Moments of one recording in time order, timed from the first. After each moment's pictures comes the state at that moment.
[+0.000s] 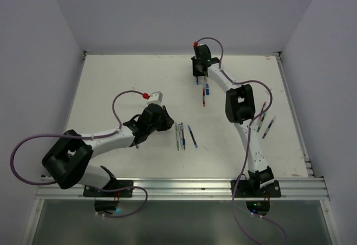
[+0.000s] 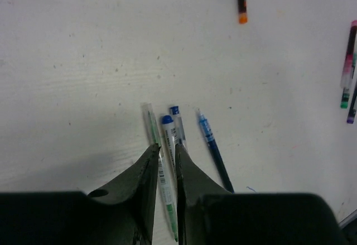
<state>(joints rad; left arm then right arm) -0.73 1.42 0.62 0.15 -0.15 -0.78 0.37 2.64 2.38 -0.57 0.13 0.22</state>
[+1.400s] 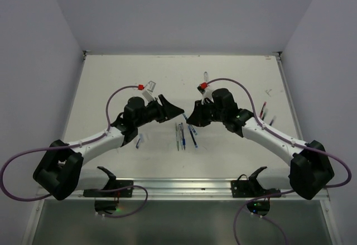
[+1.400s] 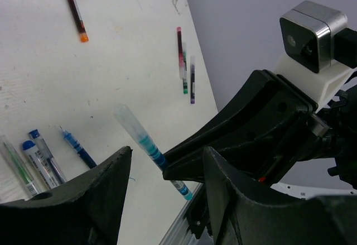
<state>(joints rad) -0.58 1.28 0.59 0.46 0.35 -0.97 0.62 1.29 0.84 -0.16 -0.36 0.42</state>
